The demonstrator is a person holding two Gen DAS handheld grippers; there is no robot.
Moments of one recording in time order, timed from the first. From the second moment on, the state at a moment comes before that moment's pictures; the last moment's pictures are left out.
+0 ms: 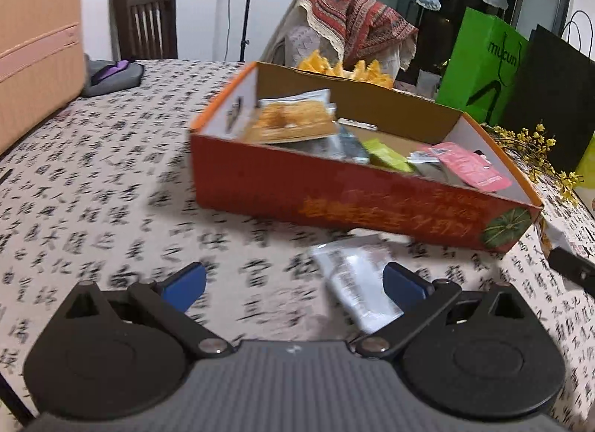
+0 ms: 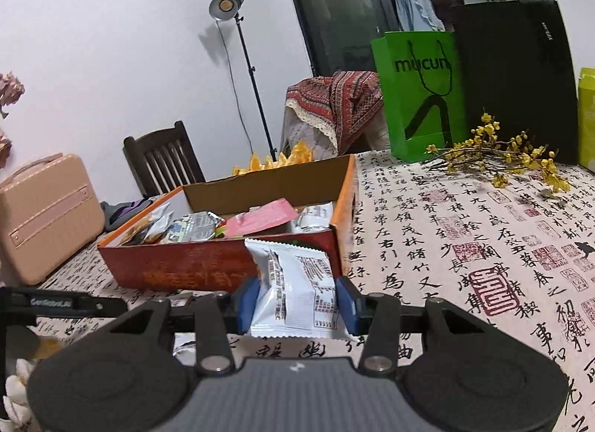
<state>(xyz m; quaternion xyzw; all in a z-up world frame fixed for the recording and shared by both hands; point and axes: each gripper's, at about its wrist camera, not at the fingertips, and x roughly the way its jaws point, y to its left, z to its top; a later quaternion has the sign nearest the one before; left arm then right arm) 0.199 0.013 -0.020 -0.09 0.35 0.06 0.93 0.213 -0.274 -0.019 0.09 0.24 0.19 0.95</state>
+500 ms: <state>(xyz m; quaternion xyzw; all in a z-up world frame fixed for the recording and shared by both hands) 0.236 -0.035 -0.045 -0.05 0.38 0.13 0.91 0.203 -0.273 -0.019 0.08 0.22 0.20 0.95</state>
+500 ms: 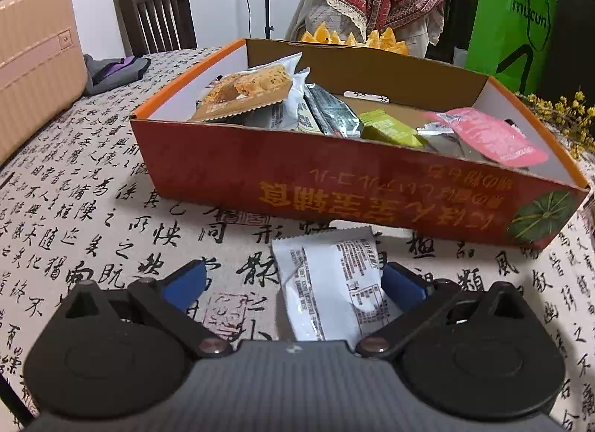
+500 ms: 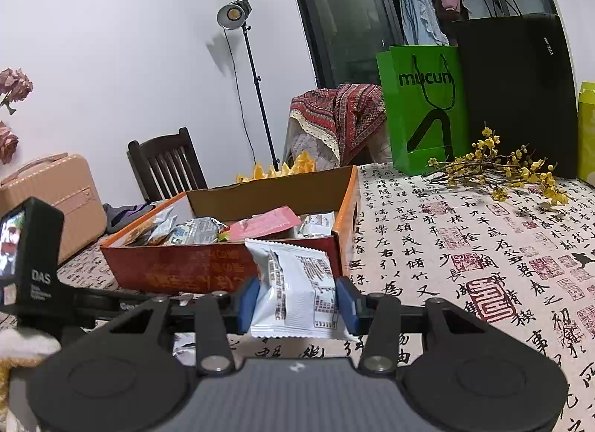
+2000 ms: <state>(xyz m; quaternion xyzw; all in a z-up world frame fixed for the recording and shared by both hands) 0.240 0.002 0.065 -0.11 0.21 0.03 0.97 0.258 -0.214 0.066 0.06 0.20 0.17 0.96</state>
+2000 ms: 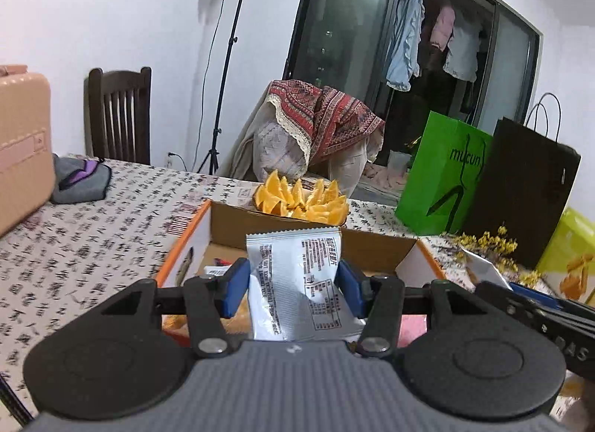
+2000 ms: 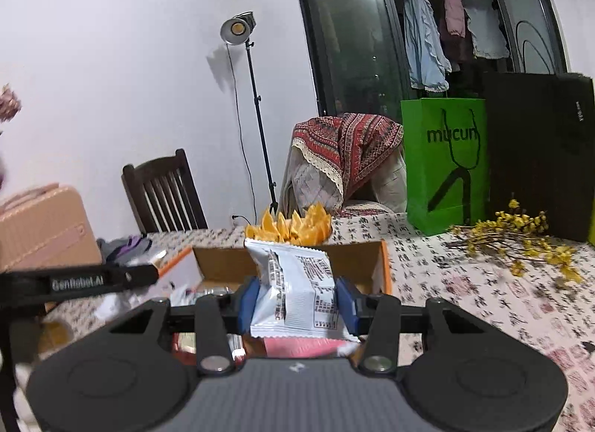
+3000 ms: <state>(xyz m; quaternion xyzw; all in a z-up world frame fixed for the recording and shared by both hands) 0.273 0.033 0.021 -0.13 0.16 0.10 0.97 0.320 -0.197 0.010 0.07 0.22 0.18 0.96</state>
